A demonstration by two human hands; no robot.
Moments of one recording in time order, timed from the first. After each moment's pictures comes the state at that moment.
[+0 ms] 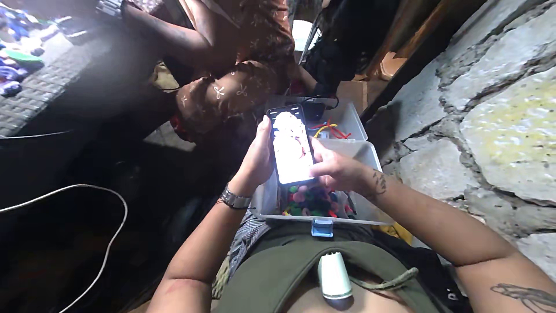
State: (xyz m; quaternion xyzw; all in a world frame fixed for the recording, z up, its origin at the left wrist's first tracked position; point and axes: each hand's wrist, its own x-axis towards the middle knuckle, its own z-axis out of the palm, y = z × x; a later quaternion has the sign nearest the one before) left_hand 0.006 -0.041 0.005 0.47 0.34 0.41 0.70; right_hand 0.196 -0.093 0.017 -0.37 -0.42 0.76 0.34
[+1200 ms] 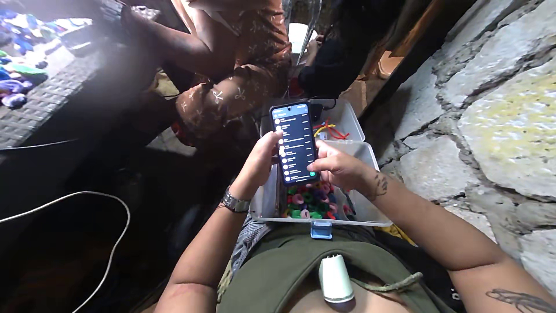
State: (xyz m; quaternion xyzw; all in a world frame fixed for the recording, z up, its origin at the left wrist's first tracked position) left_hand 0.008 -0.041 0.007 0.52 0.41 0.36 0.66; right_hand 0.206 -0.091 0.012 -0.43 -0.43 0.72 0.35
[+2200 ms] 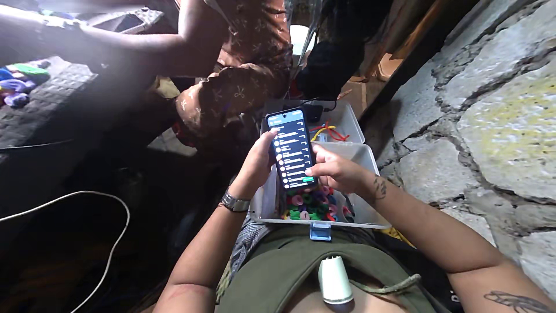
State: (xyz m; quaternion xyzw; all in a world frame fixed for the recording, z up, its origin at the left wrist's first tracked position) left_hand 0.008 -0.041 0.005 0.48 0.40 0.40 0.68; right_hand 0.206 -0.096 0.010 -0.39 -0.46 0.73 0.33
